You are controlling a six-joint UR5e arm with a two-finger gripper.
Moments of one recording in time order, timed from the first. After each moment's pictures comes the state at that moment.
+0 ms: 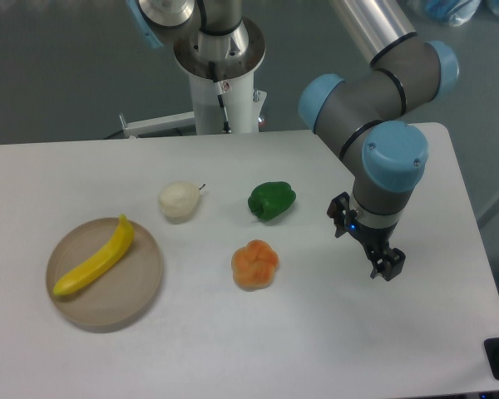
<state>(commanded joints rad) 2.37 -2.06 -1.39 -1.20 1.58 1.53</state>
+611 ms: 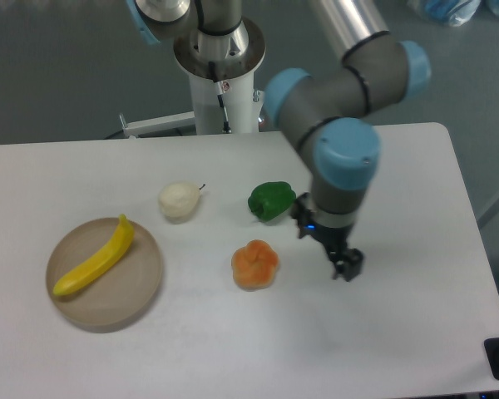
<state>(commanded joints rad) 2.16 -1.93 -1.51 -1.21 1.52 1.28</state>
